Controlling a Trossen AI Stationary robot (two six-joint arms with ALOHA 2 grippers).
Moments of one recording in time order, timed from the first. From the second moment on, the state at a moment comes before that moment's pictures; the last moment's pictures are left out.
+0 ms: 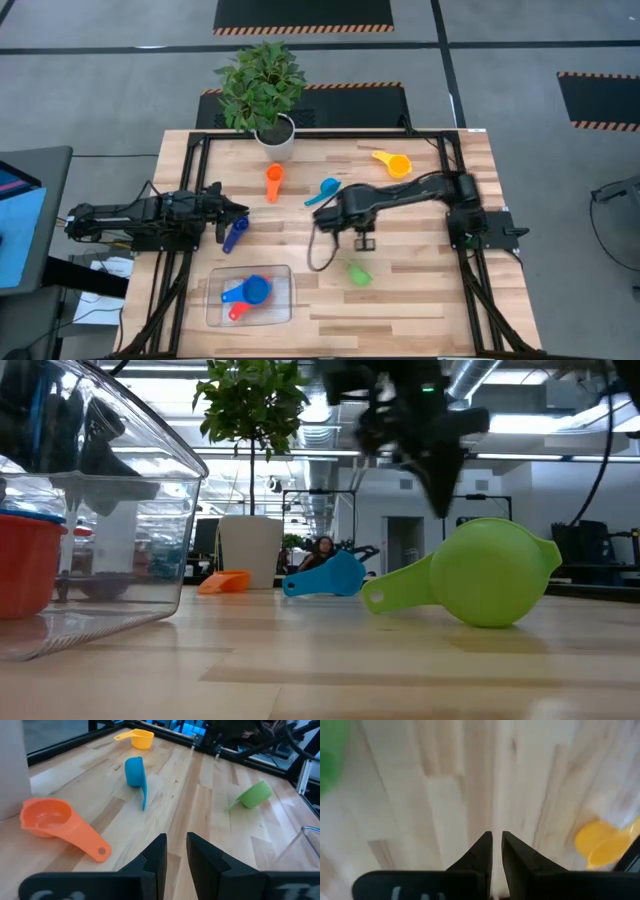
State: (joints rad) left arm 0.04 0.08 0.11 -0.35 -0.13 -0.30; right arm 0.07 1.97 1.67 -1.48 0.21 0.13
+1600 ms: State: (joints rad) left arm 0.04 0.08 0.11 -0.35 -0.19 -0.25; right arm -0.71 1.47 0.77 -0.42 0.21 0.29
